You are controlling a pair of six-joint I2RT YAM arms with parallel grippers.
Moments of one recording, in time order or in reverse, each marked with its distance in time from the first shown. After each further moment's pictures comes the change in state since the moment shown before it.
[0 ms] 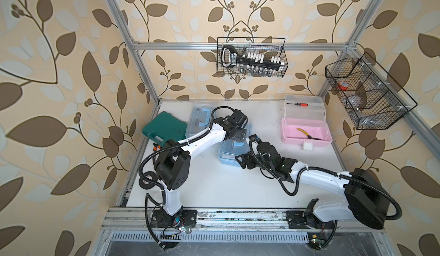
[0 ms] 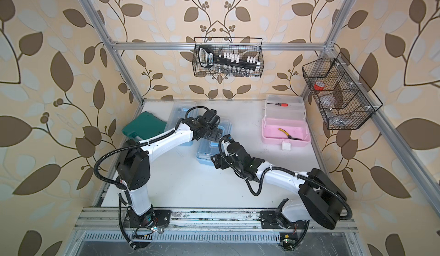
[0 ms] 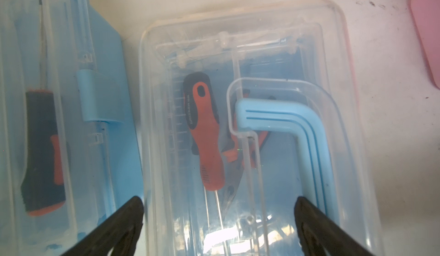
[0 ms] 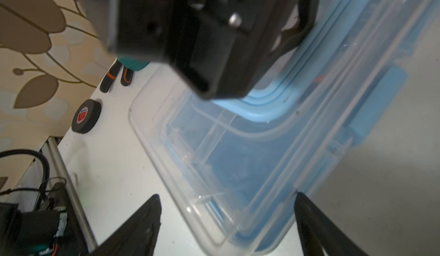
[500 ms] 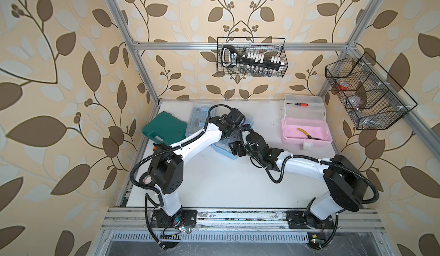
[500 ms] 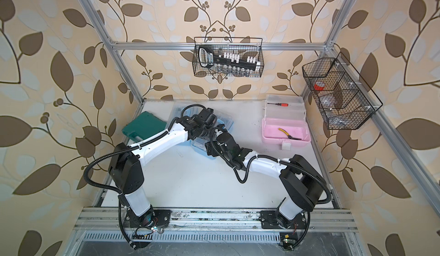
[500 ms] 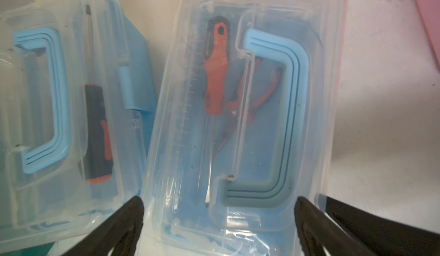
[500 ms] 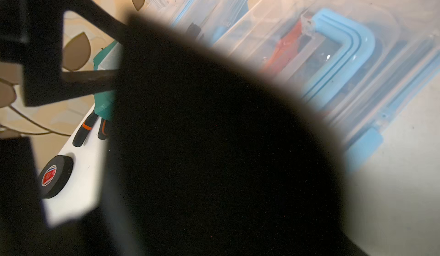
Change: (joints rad) left arm 0.006 -0.082 -0.005 -0.072 -0.050 0.031; right arm -0.011 0.217 0.224 0.044 0.142 -0.010
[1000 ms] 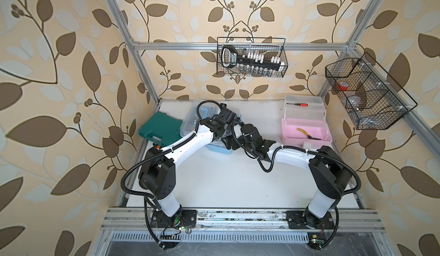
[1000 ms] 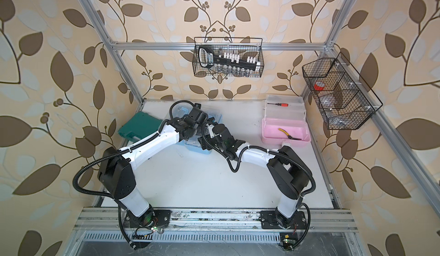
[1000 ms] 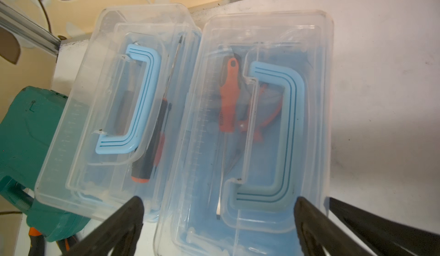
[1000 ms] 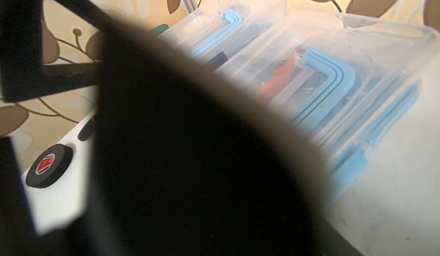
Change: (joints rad) left arm 0.062 -0.103 -0.118 0.112 -0.158 -0.045; right arm -0.050 0.159 0.169 0.056 -0.156 -0.222
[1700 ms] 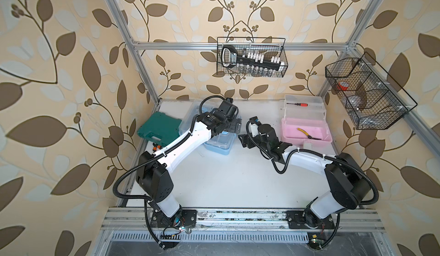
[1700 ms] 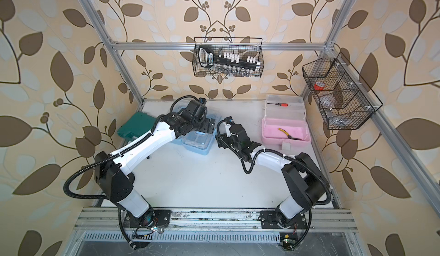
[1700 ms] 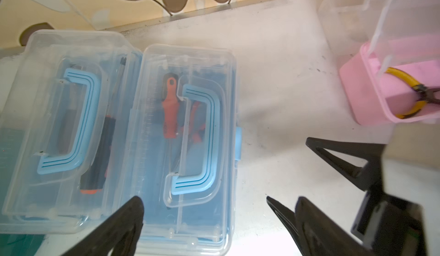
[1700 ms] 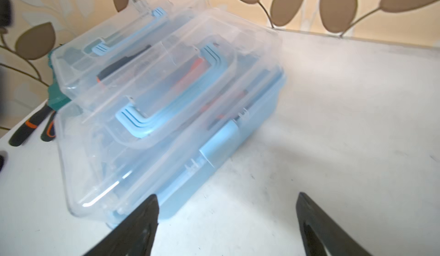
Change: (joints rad) left arm -0.010 -0.021 0.164 -0.080 0.245 0.025; right arm -0.154 -0.200 -0.212 -0.017 0.079 -0.037
